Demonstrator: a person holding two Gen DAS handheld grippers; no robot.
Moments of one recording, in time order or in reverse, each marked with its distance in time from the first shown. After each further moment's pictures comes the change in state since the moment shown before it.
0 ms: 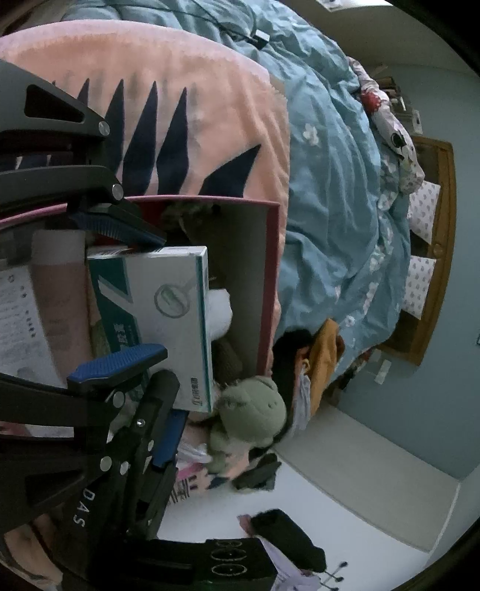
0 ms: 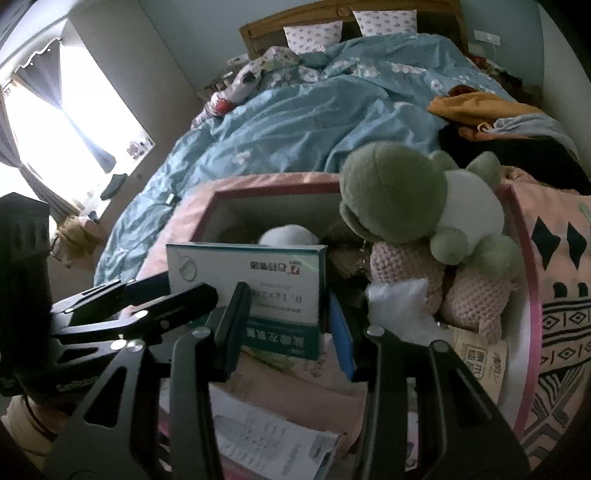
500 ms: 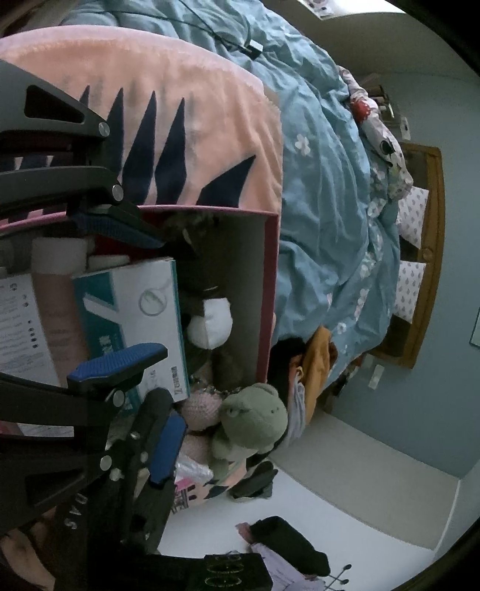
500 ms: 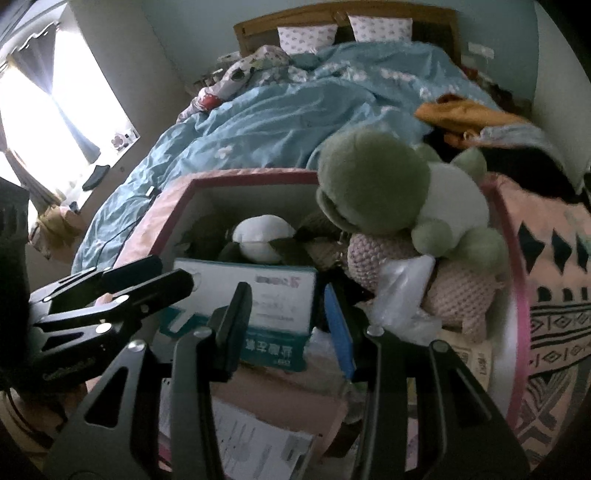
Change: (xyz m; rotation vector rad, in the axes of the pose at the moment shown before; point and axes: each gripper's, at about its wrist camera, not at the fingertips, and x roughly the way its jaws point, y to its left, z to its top) left arm -0.007 -0.004 -0.010 0.016 -0.050 0.034; right arm -0.001 0.005 -0.012 -0.058 -0.022 -0.079
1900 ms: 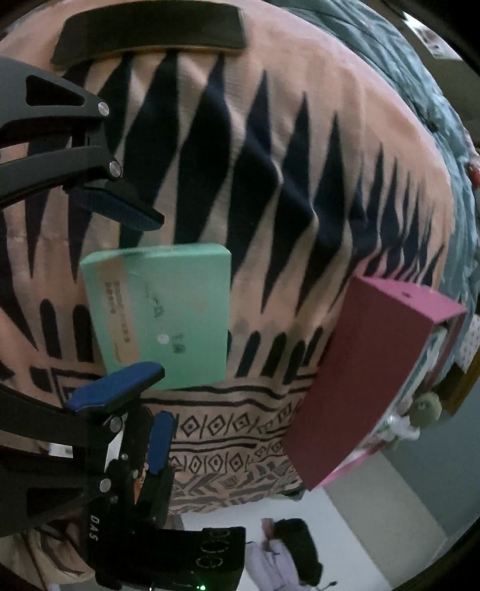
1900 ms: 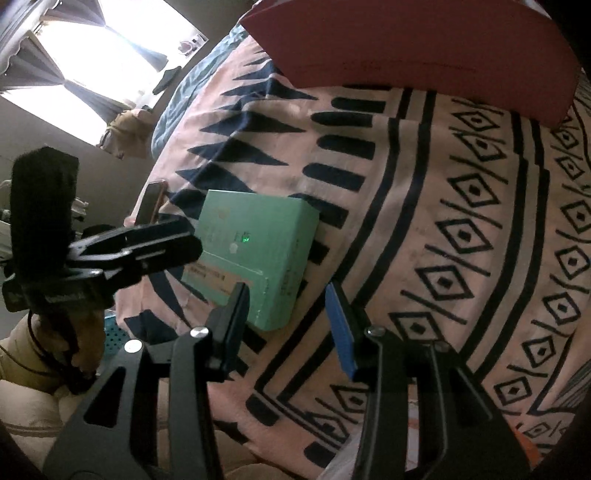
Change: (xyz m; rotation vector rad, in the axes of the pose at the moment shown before) left arm -0.111 0.018 -0.267 -0.257 0.275 -0.034; right arm -0.070 0.057 -0.258 -0.015 0.392 0.320
